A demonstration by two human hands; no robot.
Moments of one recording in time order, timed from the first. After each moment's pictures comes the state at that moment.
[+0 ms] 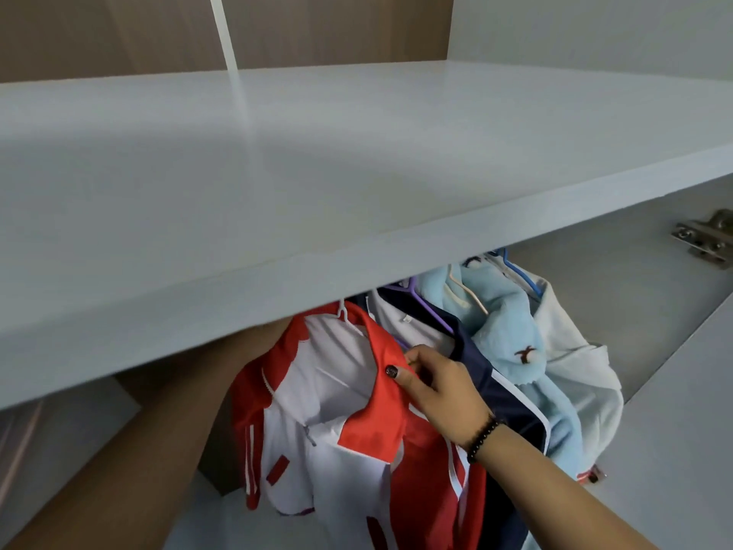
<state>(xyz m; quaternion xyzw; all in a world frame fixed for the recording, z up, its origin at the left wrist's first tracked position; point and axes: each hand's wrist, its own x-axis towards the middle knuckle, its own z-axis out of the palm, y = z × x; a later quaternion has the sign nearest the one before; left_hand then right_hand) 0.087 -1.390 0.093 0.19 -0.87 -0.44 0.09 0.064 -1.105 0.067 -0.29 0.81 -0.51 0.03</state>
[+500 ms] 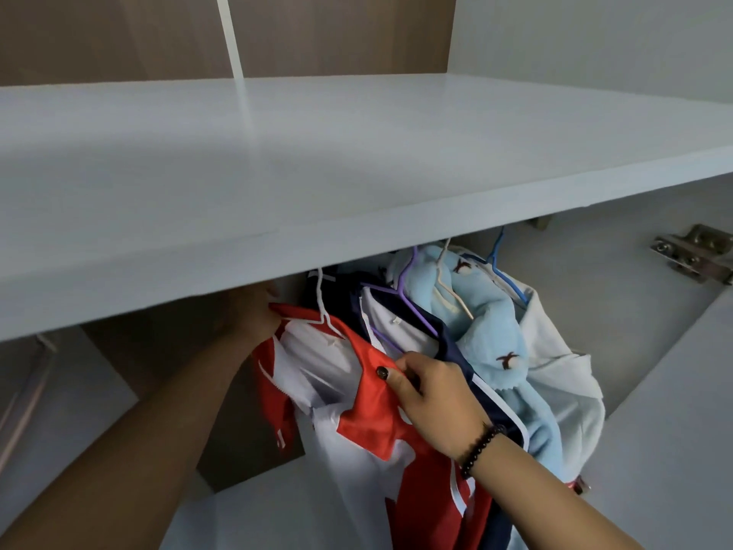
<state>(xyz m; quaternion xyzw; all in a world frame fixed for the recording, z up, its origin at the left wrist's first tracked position) 0.076 -1.387 0.096 0.26 -0.93 -0.22 0.16 0.078 -1.088 0.093 -0.31 0.86 -0.41 0.00</state>
